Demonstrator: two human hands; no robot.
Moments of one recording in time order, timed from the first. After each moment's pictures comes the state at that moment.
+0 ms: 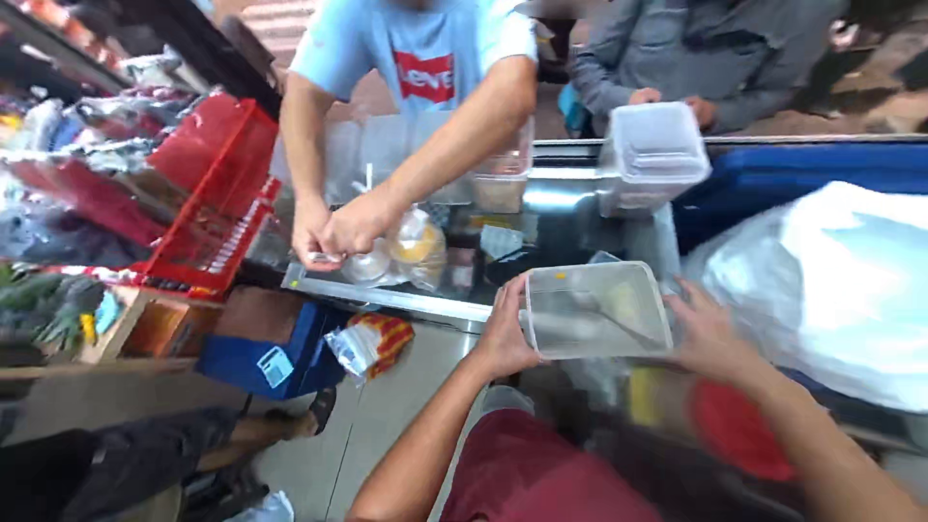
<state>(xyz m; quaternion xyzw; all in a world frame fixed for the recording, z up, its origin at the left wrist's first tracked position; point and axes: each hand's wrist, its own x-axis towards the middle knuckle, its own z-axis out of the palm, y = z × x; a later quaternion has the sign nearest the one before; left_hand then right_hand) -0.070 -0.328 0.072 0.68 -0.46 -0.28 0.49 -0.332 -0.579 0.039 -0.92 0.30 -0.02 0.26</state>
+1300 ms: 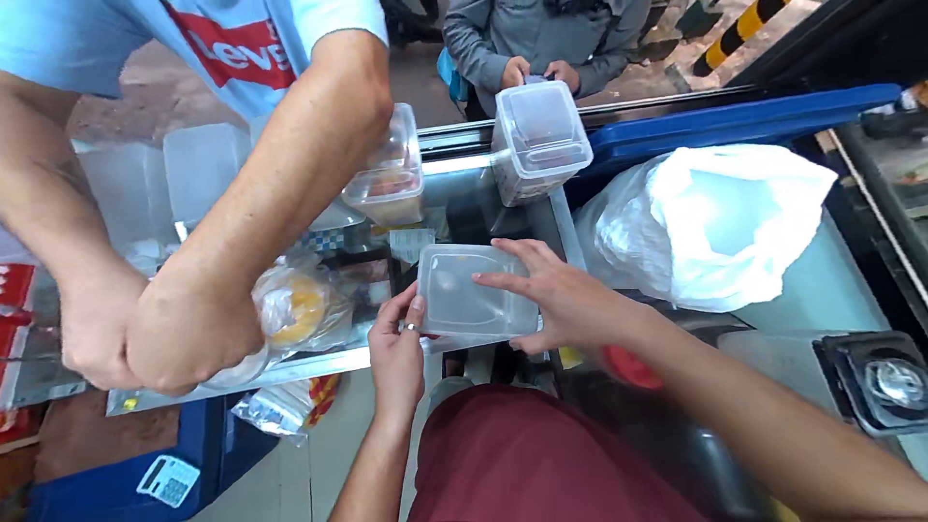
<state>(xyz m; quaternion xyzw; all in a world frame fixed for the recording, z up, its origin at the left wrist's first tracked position) -0.029 -0.366 0.094 0.66 -0.16 -0.32 0.66 -0.207 -0.554 0.139 -0.95 0.13 0.02 0.27</state>
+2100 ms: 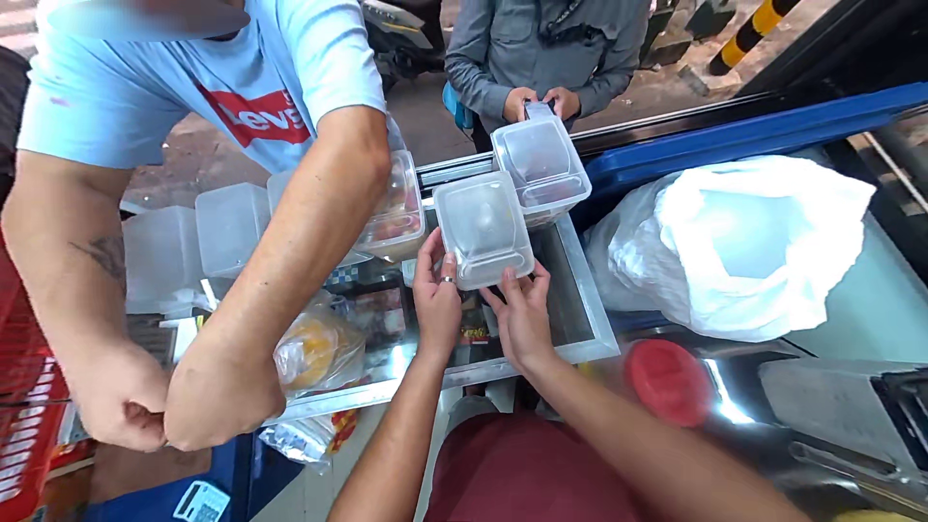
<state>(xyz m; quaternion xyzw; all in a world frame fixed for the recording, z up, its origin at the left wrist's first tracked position) -0.007 -0.486 0.080 0.62 -0.29 -0.28 0.67 -0.122 -0.517 0.082 -0.26 0.41 -0.48 0.73</state>
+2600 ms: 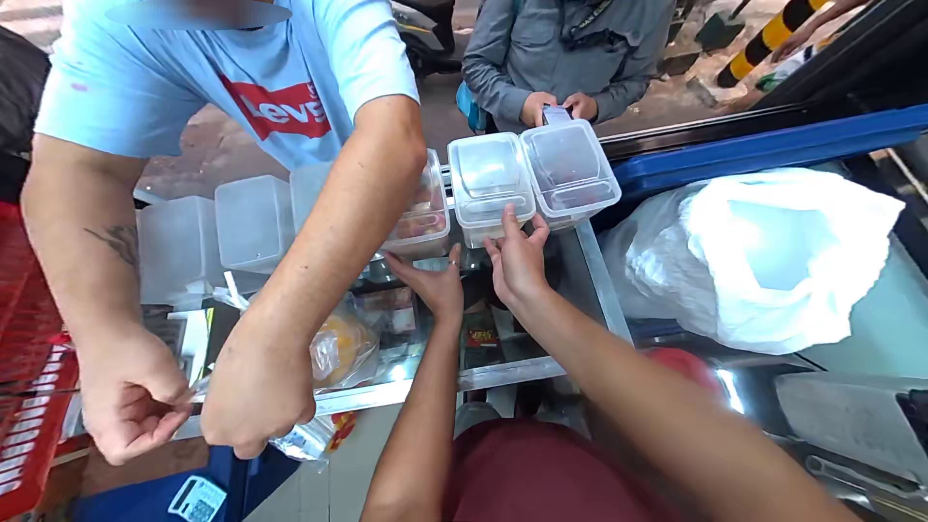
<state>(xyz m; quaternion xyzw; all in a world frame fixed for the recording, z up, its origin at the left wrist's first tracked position) 0.033 -0.510 -0.007 0.77 -0.17 0.00 0.62 -0.046 -0.571 0.106 -0.23 0.49 -0.45 0.71</state>
